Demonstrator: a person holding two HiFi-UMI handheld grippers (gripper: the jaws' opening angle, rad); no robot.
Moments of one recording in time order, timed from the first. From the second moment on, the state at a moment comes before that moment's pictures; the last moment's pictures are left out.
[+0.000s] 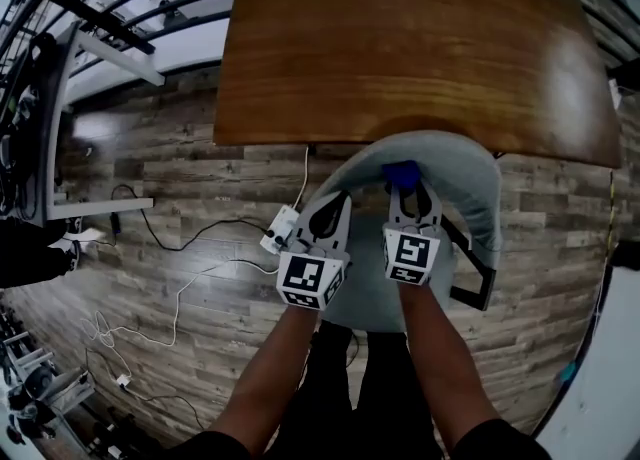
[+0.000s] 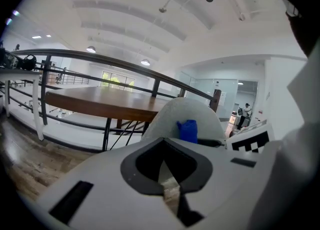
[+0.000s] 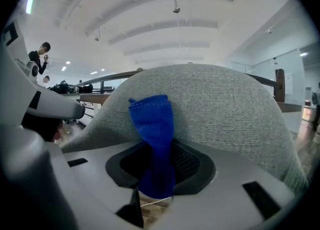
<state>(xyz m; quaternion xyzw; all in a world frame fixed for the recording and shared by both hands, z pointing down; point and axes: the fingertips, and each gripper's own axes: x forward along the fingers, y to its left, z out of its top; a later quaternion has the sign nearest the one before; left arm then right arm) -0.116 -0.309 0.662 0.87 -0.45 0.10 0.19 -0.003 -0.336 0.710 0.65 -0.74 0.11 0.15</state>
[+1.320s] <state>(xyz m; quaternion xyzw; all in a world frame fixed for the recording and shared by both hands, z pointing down) 0.032 -0.277 0.675 0.92 -0.32 0.13 0.19 0.164 -0.257 0.707 0.76 -0.62 0.13 0.14</state>
